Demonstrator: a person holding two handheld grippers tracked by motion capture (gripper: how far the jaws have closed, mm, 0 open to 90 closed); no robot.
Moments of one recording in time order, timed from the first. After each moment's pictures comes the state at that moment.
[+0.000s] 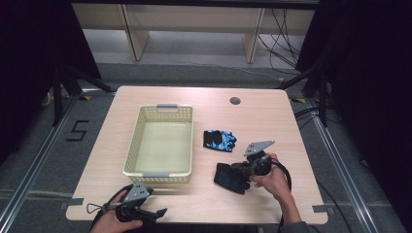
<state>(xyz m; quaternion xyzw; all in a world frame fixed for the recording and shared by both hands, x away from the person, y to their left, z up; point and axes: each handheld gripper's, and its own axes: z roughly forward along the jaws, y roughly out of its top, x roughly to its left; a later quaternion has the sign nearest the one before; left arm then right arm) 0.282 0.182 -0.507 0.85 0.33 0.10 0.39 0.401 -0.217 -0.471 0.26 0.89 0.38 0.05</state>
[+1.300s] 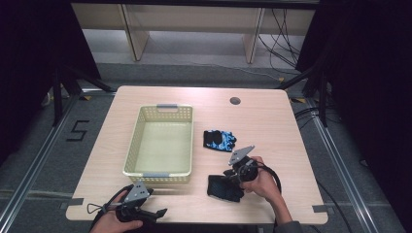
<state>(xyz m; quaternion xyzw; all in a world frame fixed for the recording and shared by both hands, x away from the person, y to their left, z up) 0.281 0.182 -0.507 0.85 0.33 0.10 0.39 0.399 -0.183 -0.493 0.21 0.93 0.31 0.03</state>
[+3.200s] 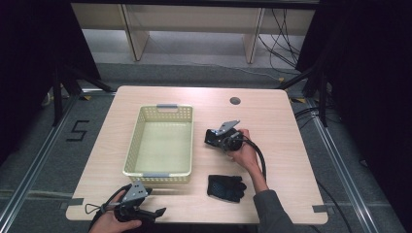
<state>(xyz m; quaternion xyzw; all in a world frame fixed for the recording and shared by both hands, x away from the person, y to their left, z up) 0.281 0.185 -0.505 0.85 0.33 0.10 0.40 0.487 -0.147 -0.483 0.24 0.91 0.31 0.15</state>
